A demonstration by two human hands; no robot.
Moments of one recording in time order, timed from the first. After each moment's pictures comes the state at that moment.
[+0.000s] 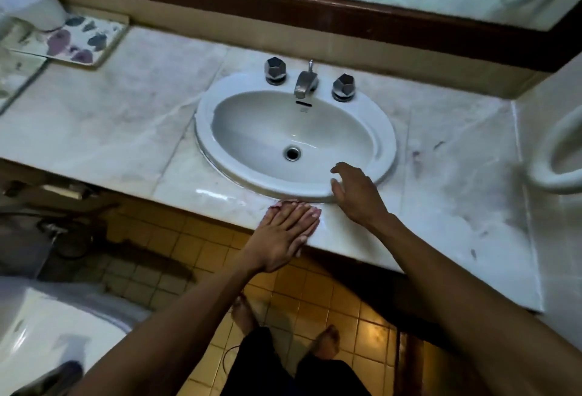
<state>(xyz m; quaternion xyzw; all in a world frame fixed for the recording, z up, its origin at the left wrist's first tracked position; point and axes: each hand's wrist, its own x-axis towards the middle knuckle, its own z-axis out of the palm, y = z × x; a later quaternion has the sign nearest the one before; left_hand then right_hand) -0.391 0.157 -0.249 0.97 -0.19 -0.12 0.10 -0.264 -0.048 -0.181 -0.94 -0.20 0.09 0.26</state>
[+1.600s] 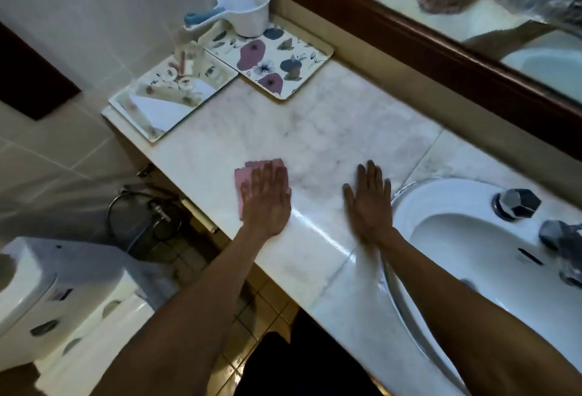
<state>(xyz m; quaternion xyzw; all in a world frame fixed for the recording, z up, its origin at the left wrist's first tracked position) -0.280 0.630 -0.250 0.91 0.35 -0.07 0.21 -0.117 0.455 -0.268 -0.94 -0.31 0.10 0.12</state>
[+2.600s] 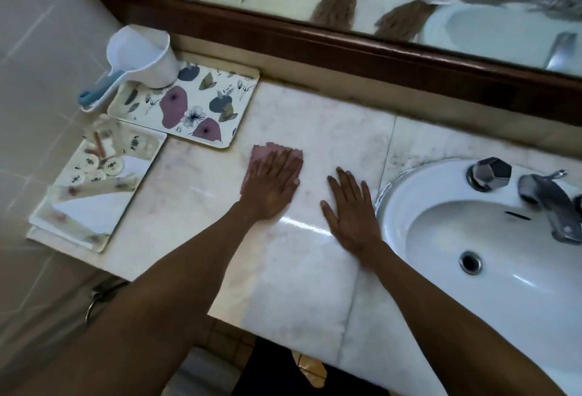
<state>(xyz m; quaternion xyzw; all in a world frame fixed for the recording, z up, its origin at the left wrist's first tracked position) -0.116 0.710 -0.258 0.99 -0.02 -0.09 0.11 -0.099 0.471 -0.272 -0.95 -0.25 0.05 0.15</state>
